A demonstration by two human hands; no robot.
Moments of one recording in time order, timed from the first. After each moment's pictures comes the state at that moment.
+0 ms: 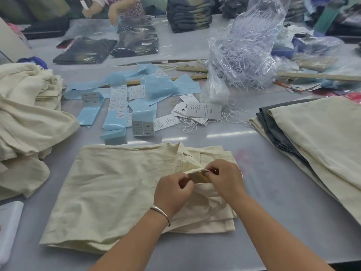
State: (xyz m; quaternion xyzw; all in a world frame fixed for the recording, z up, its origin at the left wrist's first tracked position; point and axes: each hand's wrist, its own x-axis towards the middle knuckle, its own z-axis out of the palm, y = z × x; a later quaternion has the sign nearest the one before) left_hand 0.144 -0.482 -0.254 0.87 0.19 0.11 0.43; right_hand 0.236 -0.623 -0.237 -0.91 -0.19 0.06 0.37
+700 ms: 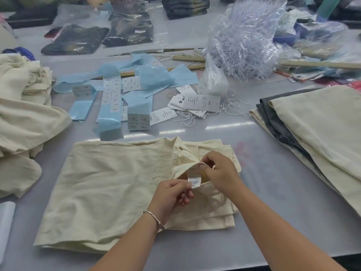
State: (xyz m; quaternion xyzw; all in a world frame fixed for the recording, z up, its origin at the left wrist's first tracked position) left_hand 0.136 -0.483 -0.267 0.55 0.28 -0.06 0.78; right_hand 0.243 -0.617 -0.242 -0.87 -0.20 0.14 0.43
